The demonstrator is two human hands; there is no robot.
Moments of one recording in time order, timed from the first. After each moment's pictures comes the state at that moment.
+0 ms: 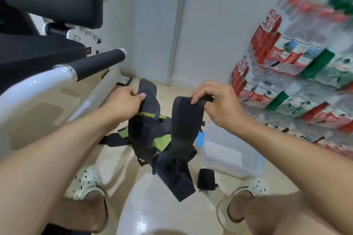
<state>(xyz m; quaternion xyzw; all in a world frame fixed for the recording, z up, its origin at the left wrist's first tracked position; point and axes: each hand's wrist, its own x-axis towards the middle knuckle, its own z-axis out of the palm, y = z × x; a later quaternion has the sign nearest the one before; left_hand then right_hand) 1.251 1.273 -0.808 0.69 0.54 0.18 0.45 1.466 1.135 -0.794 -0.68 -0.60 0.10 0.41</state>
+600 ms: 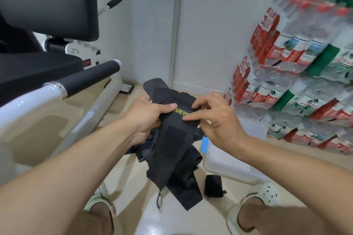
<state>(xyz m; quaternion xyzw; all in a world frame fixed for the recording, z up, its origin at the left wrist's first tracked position) 1.297 1.237 -0.794 0.50 0.40 0.24 0.73 1.474 1.120 -0.825 -0.58 -0.72 -0.13 0.37</state>
